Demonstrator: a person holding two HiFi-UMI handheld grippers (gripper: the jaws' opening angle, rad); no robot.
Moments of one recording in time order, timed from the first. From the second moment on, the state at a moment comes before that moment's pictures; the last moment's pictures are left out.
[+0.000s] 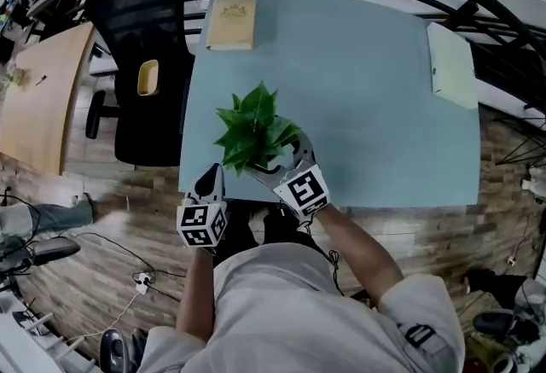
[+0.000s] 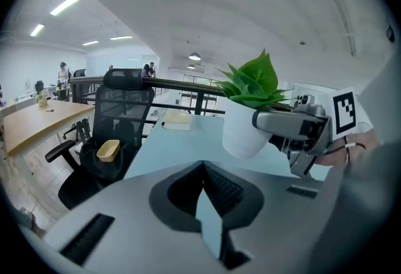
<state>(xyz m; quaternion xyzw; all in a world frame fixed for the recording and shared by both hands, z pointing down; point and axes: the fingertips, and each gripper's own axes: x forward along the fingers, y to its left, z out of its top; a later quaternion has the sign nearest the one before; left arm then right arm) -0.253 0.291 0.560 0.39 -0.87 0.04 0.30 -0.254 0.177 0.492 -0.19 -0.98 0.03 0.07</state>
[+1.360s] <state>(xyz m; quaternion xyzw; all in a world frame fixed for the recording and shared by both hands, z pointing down) -0.213 0.151 0.536 0.75 -0.60 0.12 0.24 -0.152 0.075 0.441 0.26 -0.97 0.02 0.02</state>
